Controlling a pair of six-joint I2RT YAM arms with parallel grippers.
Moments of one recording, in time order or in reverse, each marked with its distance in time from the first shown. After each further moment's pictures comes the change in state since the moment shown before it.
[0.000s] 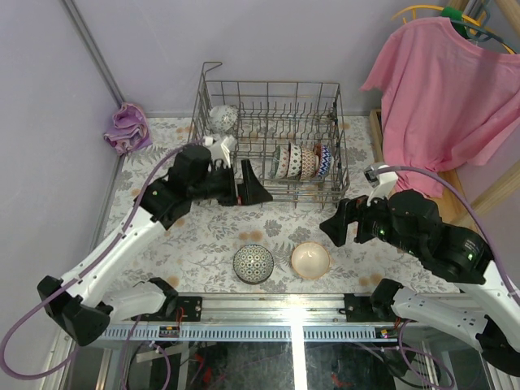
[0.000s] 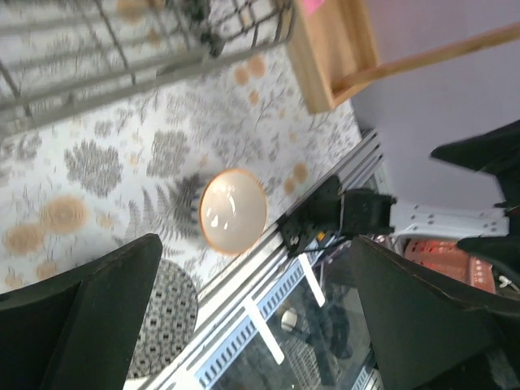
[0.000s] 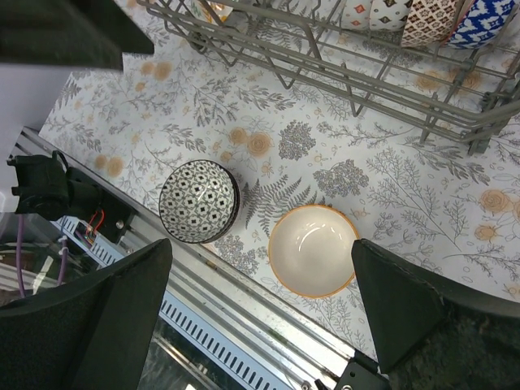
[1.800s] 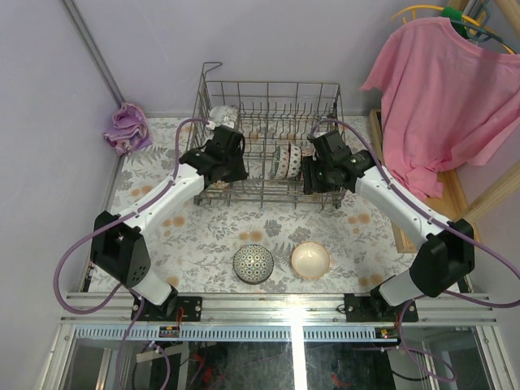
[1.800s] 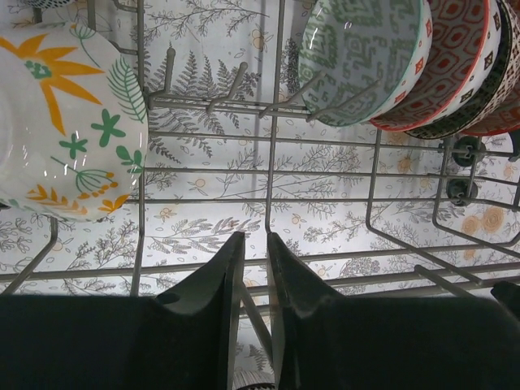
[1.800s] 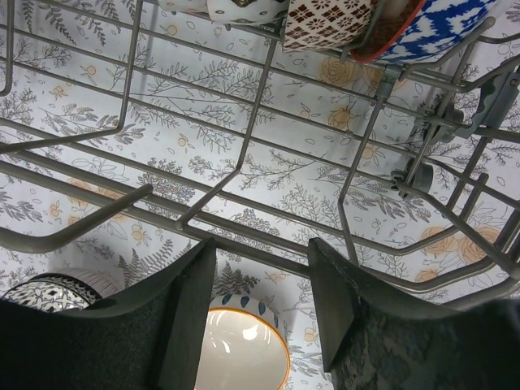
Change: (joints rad) left arm 0.040 0.424 0.169 -0.116 -0.556 0.048; right arm -0.348 0.764 0.109 0.173 -0.103 -0.167
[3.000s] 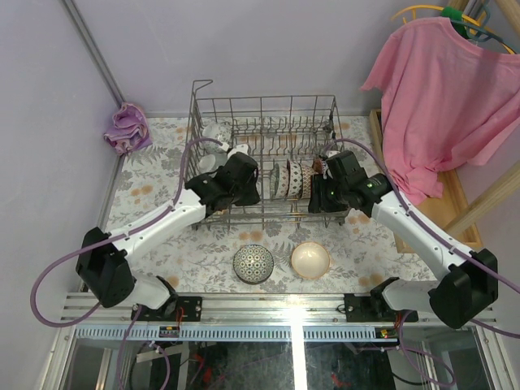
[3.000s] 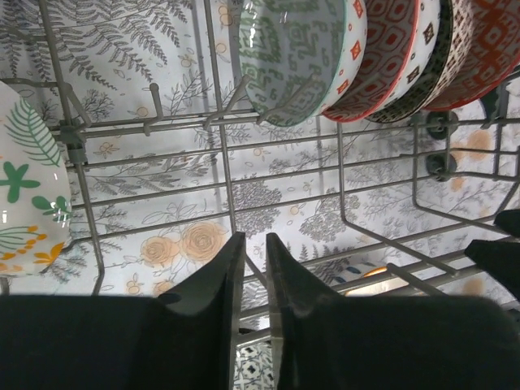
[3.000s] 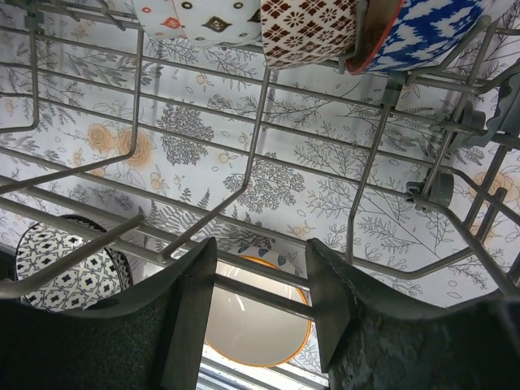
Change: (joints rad) left arm -0.209 -0.153 -0.197 0.081 -0.075 -0.105; right arm -0.001 -0.232 -0.245 0.051 -0.099 0.074
